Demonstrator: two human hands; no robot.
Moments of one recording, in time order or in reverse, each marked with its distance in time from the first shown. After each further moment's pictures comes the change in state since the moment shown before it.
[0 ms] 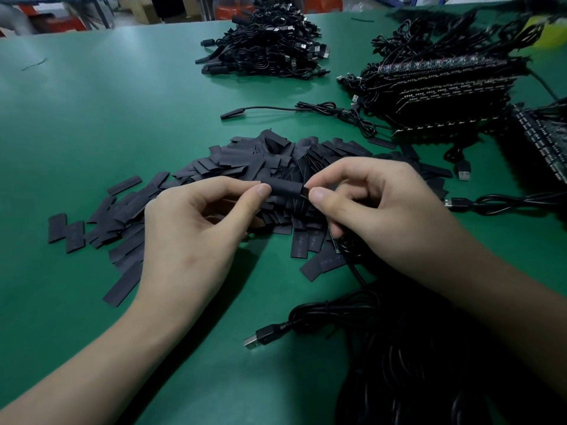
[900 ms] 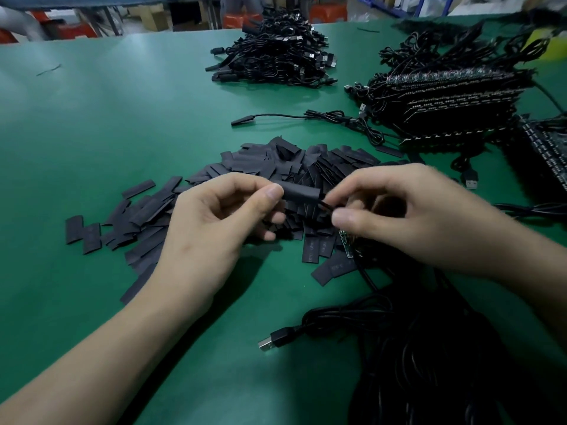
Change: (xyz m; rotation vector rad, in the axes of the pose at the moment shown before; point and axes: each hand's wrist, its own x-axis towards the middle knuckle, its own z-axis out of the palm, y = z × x) left_hand 0.006 0.002 -0.001 -0.481 -0.181 -0.172; right_hand 0.005 -0.008 -0.029 -0.262 -0.215 -0.021
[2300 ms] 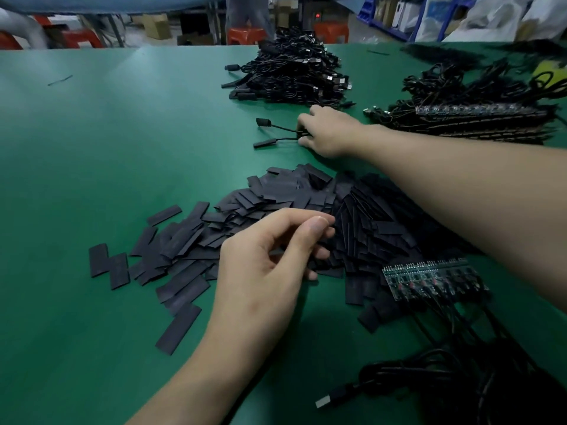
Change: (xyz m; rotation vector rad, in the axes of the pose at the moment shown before) left_hand 0.003 -0.006 -0.001 0.067 0.039 0.062; right_hand 0.273 0.073 0.005 -0.872 -0.108 0.081
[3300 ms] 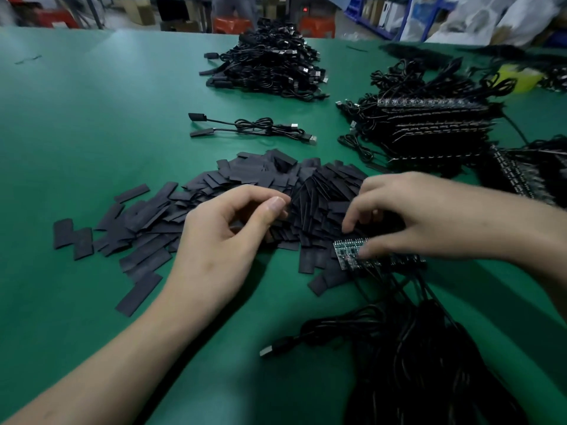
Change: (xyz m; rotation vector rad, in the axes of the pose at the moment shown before) left_hand 0.001 -0.002 -0.002 0.248 -0.024 0.056; right_hand -0.261 -0.018 -0.061 0.192 -0.235 -0.132
